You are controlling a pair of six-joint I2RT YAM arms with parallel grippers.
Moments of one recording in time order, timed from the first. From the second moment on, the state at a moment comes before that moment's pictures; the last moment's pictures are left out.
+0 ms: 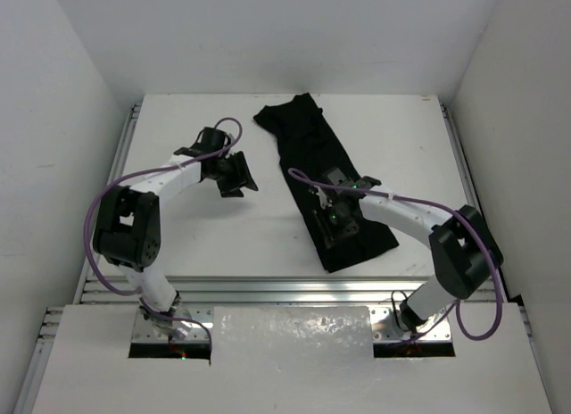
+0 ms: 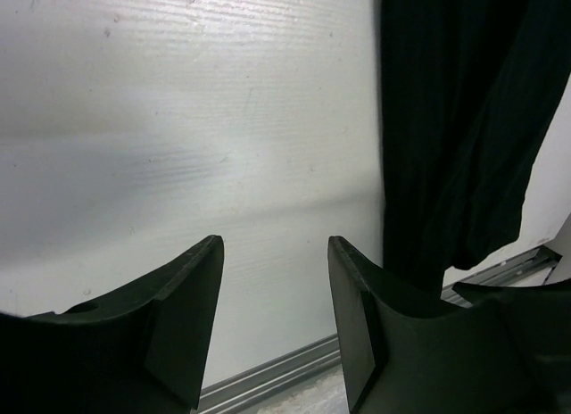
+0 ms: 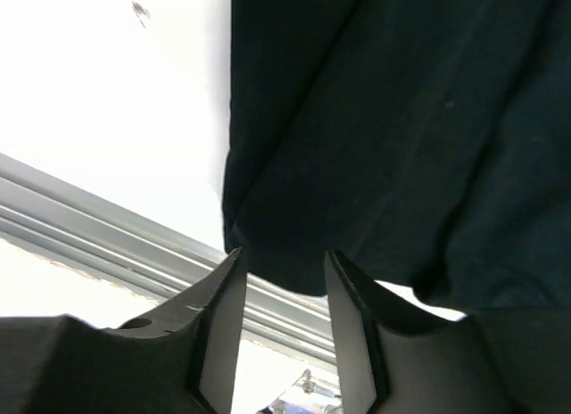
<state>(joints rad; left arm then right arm) -0.23 1.72 1.20 -0.52 0.33 -0.60 0.62 1.57 0.99 -0.73 -0.08 0.20</state>
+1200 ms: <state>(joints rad) -0.25 1.71 1.12 -0.46 0.38 -0.62 0.49 1.58 0.96 -0.82 0.22 0.31</state>
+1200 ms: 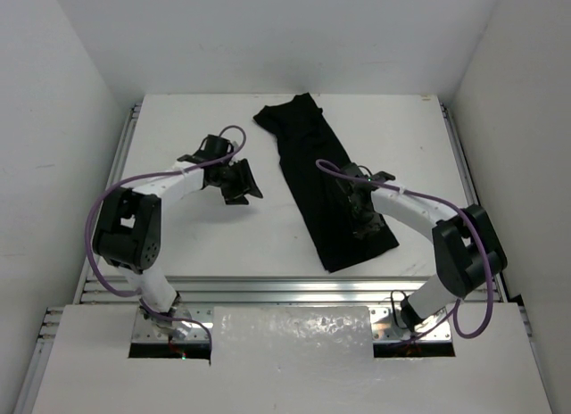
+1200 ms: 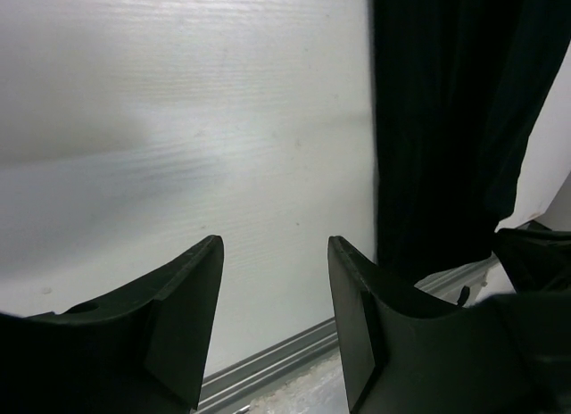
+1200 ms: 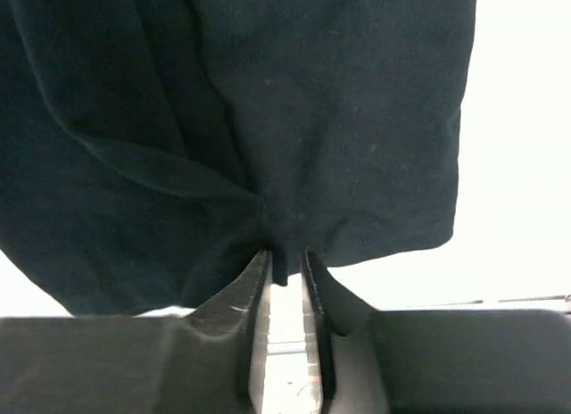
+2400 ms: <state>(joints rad) -0.84 1.98 1.13 -0.17 0.43 -1.08 0.22 1.68 0.92 -0.74 0.12 0.26</state>
